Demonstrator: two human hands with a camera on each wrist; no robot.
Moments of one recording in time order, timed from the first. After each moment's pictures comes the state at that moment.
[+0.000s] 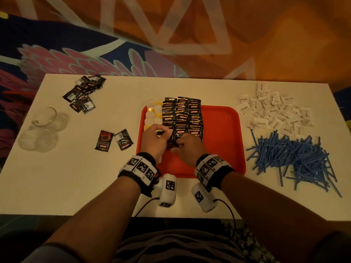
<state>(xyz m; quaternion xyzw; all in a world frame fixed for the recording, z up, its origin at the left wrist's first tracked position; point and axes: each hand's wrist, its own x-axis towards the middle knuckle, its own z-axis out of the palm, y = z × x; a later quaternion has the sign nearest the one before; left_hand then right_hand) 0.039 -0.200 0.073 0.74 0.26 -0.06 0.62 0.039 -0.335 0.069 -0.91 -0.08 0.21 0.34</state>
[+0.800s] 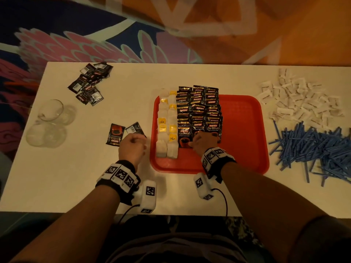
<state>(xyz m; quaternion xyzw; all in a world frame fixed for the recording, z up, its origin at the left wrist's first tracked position) 0.020 -0.085 0.018 0.73 0.37 -0.07 0.57 0.064 -0.309 -0.004 -0.89 0.16 0.28 0.33</state>
